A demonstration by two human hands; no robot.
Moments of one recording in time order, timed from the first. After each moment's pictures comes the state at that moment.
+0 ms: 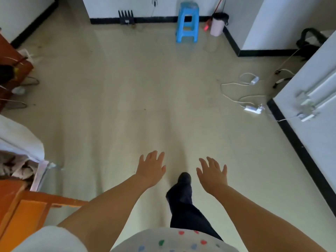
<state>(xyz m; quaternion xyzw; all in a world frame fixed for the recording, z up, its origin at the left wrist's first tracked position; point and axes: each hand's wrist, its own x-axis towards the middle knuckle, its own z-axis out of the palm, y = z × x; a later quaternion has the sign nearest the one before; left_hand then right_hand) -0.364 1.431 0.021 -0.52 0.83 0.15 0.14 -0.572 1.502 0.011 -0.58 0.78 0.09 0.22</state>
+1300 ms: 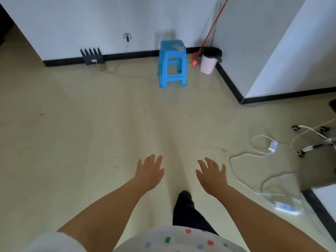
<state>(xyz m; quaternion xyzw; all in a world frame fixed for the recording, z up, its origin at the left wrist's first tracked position) -0.659 0.410 0.018 -0.49 0.85 0.12 0.14 -0.866 0.503 0.013 -0.56 0.80 0.08 0.20</state>
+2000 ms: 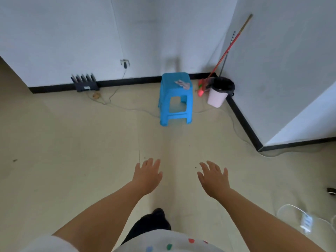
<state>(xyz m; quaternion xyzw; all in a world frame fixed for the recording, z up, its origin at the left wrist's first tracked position) -0.841 -0.096 0.035 -0.50 0.84 0.13 0.14 -1.060 -0.007 0.033 -0.56 0.80 0.06 0.20</state>
